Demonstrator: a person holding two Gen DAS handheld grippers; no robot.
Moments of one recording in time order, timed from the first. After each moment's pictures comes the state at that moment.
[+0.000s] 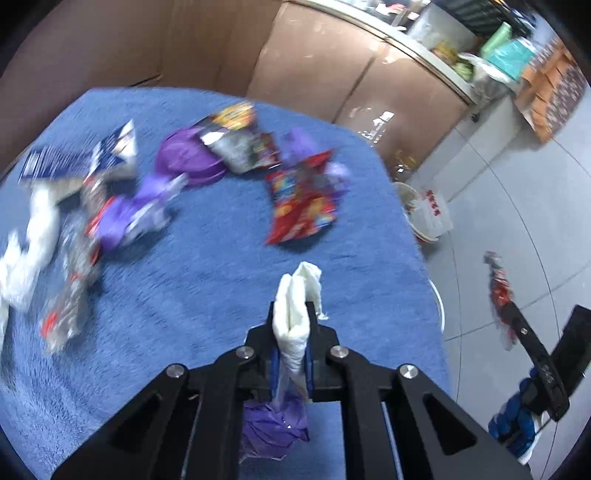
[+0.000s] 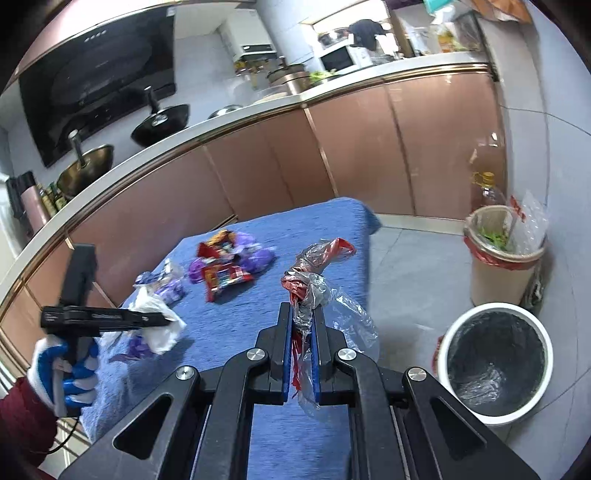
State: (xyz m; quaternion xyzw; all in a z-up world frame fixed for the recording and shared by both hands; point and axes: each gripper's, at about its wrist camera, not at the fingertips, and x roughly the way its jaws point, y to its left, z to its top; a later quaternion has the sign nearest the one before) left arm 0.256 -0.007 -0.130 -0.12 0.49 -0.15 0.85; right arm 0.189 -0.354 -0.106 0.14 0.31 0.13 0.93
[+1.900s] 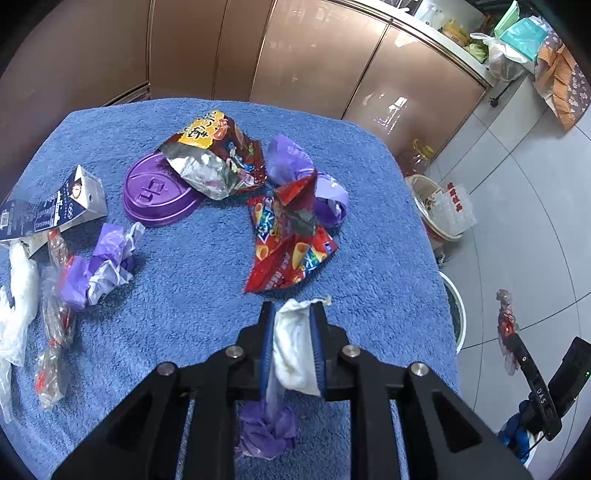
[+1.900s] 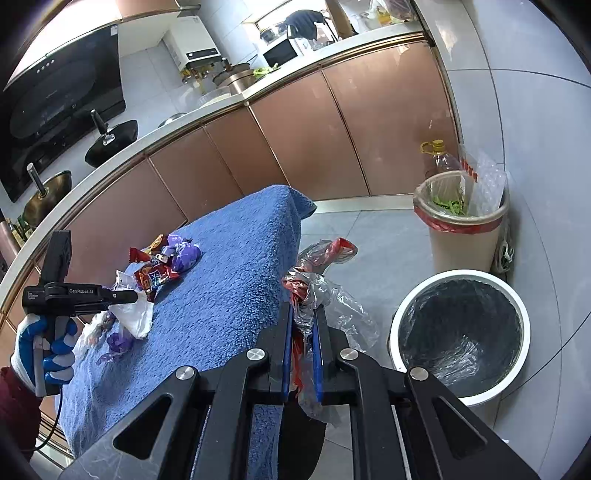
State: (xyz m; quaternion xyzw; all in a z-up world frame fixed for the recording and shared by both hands) left arm 0.309 -0.041 -0.135 -0.09 0.51 -0.12 0.85; right arm 0.191 -0.420 -0.153 0.18 0.33 0.07 0.92
